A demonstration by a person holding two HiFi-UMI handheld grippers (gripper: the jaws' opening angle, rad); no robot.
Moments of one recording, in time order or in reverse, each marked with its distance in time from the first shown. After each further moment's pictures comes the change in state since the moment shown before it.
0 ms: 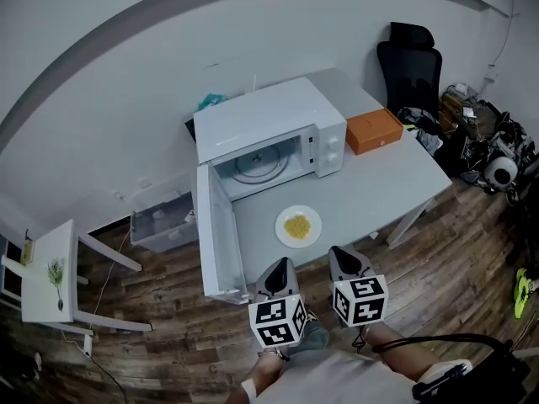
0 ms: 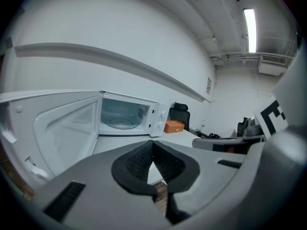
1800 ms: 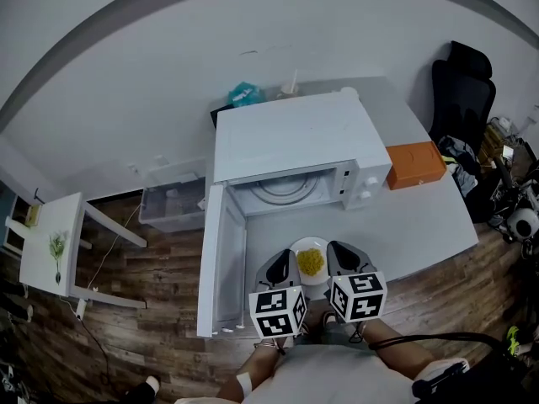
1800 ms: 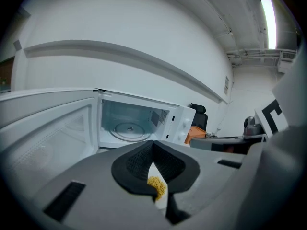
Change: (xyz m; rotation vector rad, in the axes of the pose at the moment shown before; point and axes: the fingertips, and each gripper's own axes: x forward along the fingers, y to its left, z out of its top) left arm 0.123 0.054 0.058 -0.067 0.010 0.147; right arm 0.147 -0.023 0.066 -0.049 0.067 0.169
